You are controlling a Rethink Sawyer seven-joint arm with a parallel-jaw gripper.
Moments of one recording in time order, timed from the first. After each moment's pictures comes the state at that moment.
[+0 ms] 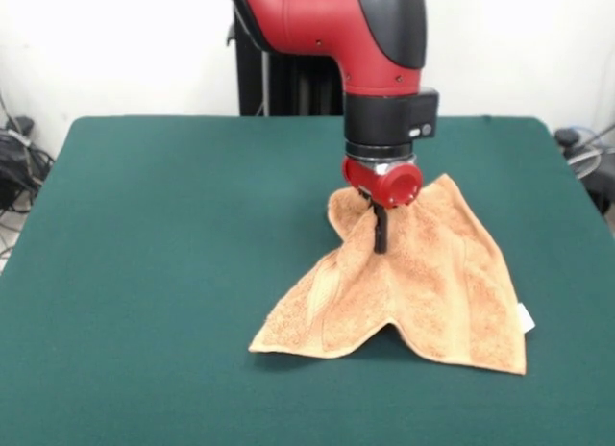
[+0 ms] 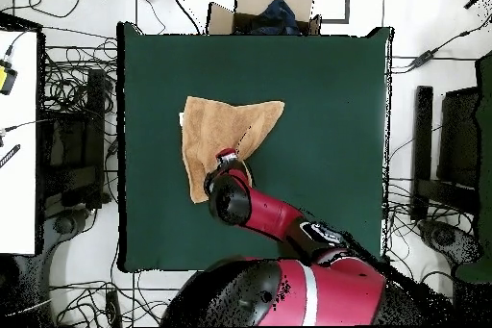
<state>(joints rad) -0.37 -0.43 0.18 2.01 0.10 -0.31 2.49</state>
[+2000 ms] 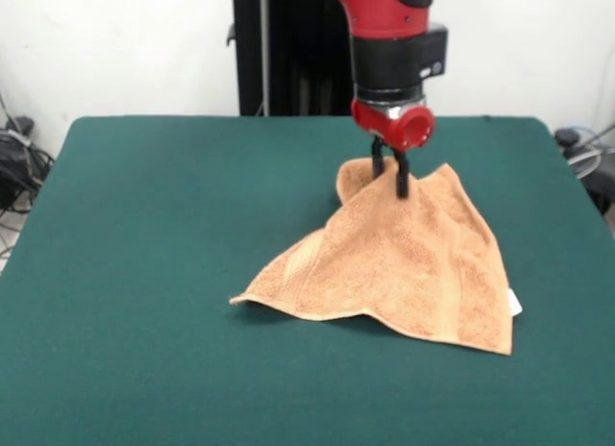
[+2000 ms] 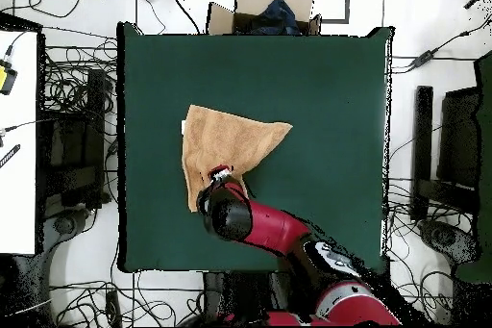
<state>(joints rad) -0.37 -0.61 0.19 2.13 0.09 -0.09 2.48</state>
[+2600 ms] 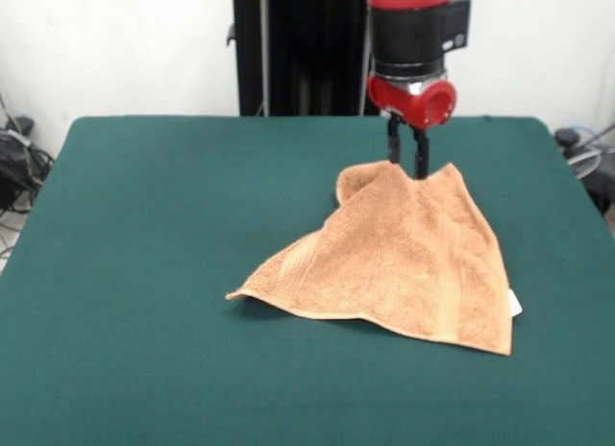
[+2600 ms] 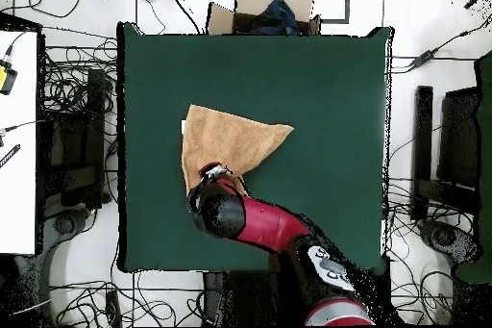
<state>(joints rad) -0.32 -0.70 0.18 2.13 0.13 0.01 2.48</state>
